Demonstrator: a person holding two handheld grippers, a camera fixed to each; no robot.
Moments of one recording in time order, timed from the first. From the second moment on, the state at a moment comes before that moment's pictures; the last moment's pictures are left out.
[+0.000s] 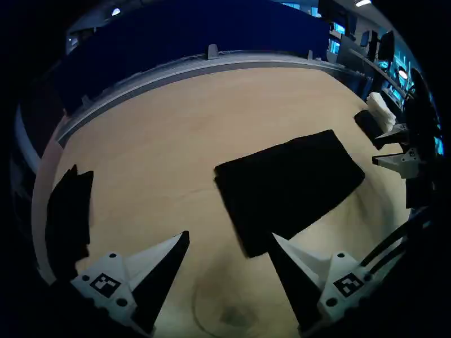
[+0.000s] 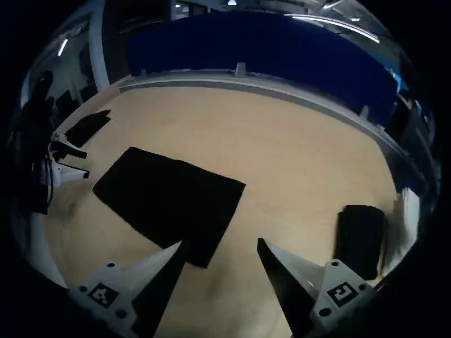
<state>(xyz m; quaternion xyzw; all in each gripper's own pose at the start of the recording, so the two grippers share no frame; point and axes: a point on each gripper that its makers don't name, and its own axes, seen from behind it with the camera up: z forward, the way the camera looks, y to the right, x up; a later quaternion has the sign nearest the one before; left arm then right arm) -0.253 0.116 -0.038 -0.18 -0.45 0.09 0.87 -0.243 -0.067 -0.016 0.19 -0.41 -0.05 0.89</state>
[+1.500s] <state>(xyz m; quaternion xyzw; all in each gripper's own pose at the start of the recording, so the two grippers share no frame) -0.256 0.072 -0.120 -0.12 -0.46 0.04 0.88 -0.300 -0.091 -0.052 0.26 -0.45 -0.09 0.85</state>
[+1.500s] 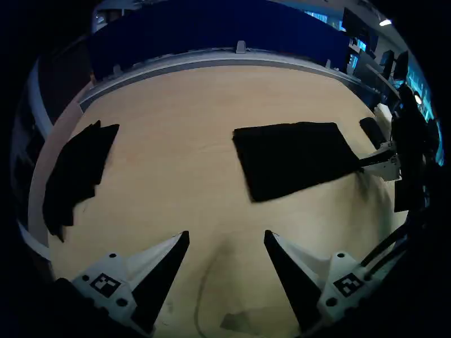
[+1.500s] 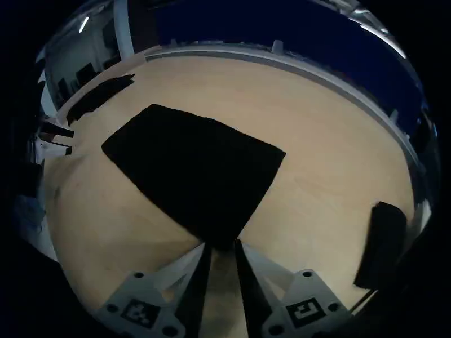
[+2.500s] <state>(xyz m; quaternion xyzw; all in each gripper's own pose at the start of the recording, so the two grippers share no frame) -0.251 0.077 -0.113 -0.12 -0.46 0.03 0.88 -0.228 -0.113 -0.017 0.27 -0.39 -0.08 0.88</state>
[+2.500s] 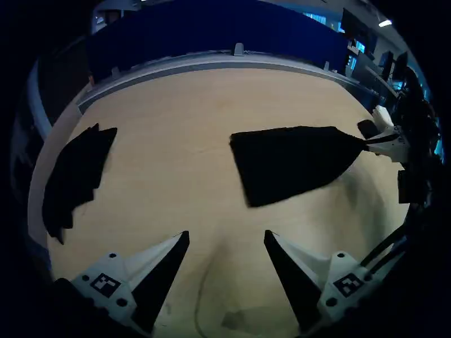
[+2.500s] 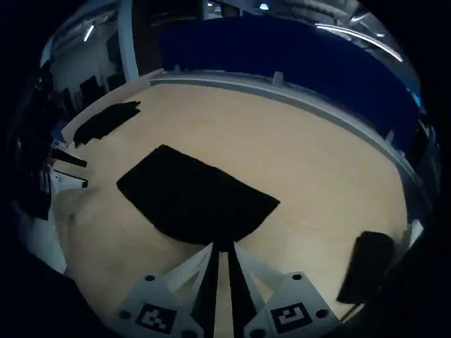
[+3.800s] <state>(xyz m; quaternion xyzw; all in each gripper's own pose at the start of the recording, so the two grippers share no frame) -0.221 0.077 -0.118 -0.12 -0.43 0.00 0.90 -0.144 -0.208 0.037 0.33 -0.31 -0.14 0.88</state>
